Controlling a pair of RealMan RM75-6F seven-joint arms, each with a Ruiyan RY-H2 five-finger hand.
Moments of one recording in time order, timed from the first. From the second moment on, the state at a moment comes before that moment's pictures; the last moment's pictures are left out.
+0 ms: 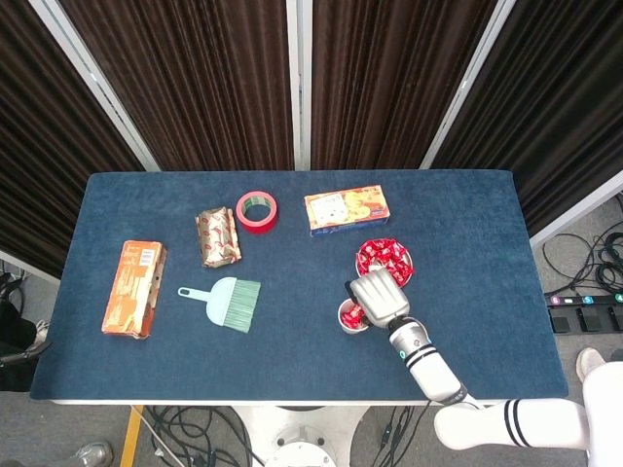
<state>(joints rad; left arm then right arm) -0.07 -1.32 -0.03 -0.91 1.51 1.49 -0.65 0.85 -1.49 0.08 -1.78 -0.86 1.10 -0.75</state>
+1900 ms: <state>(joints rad) -0.07 -1.34 -0.02 -0.84 1.52 1.48 -0.72 0.96 -1.74 0.24 -0.95 -0.45 0.78 -0.70</state>
